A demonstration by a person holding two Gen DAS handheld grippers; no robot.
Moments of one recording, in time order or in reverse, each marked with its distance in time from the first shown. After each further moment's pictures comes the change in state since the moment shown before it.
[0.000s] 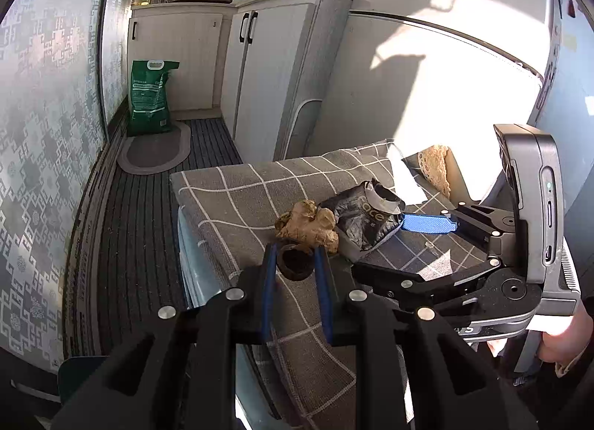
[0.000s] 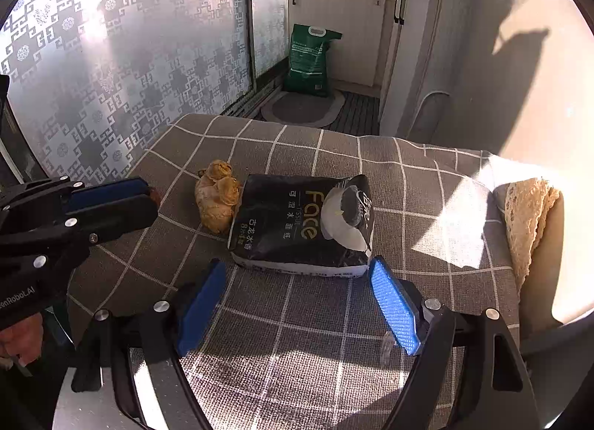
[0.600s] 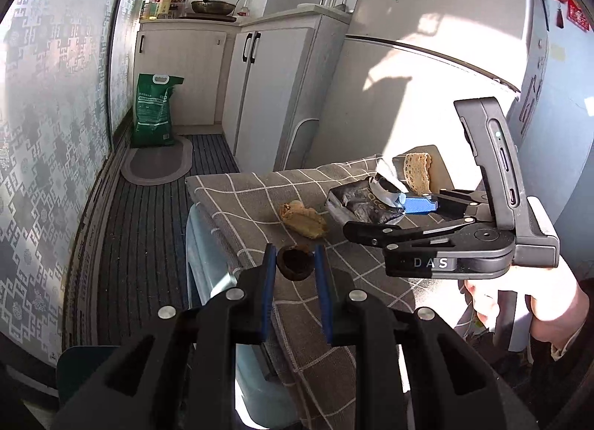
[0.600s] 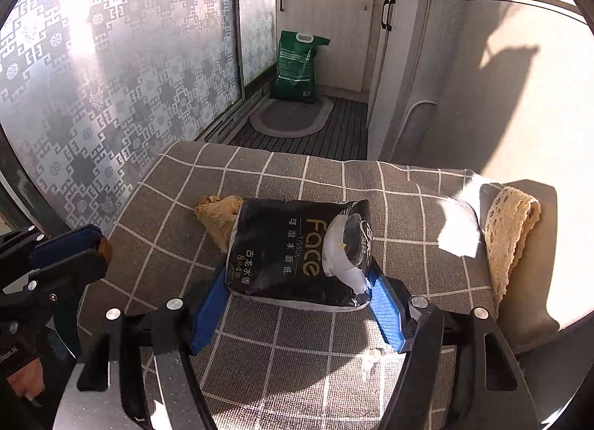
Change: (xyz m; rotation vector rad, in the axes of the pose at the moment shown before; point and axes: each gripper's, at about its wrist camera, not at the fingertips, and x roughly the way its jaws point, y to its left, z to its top) left arm -0.040 -0.003 -0.014 -0.011 -0.083 -0.009; right arm -0.015 -0.002 0.020 0.026 -0.016 -0.029
